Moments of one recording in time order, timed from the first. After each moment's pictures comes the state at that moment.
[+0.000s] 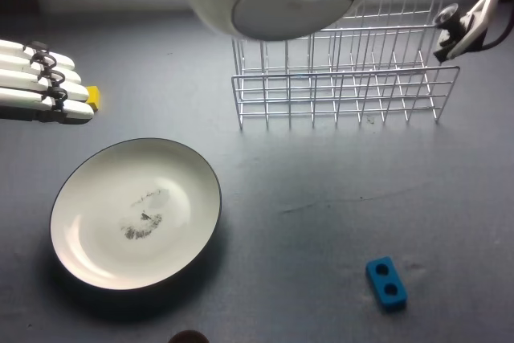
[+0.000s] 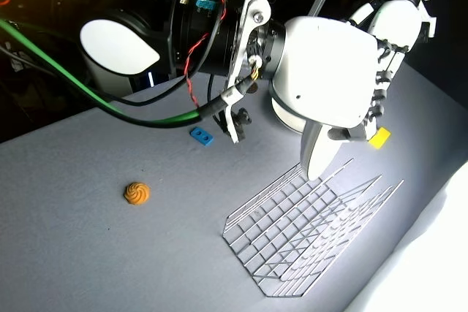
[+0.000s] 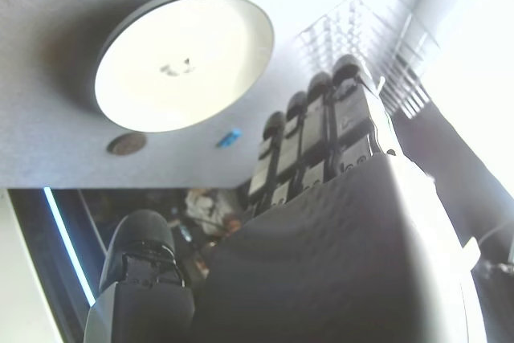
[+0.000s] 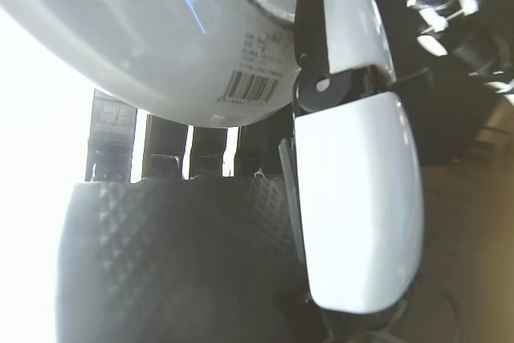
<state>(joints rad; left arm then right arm) 0.64 -0.84 1.62 1.50 -1.11 -0.21 -0.04 -1.09 1.10 0.07 0.24 -0.67</state>
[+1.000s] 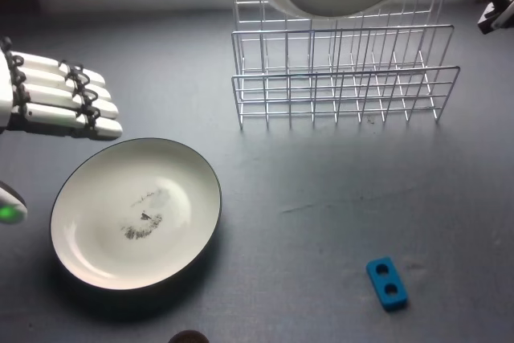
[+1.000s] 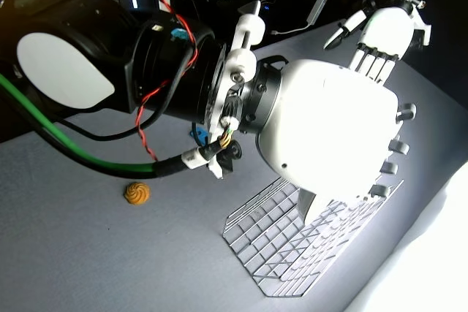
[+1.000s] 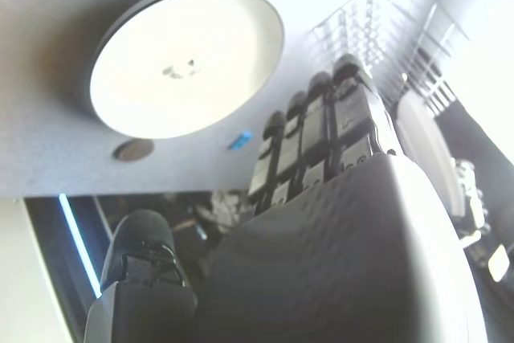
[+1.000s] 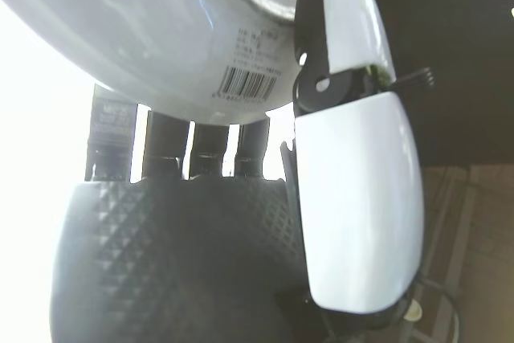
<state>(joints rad) 0.65 -0.88 1.60 1.56 -1.06 -0.20 -0.01 -1.08 1.26 -0.19 0.17 -0.29</state>
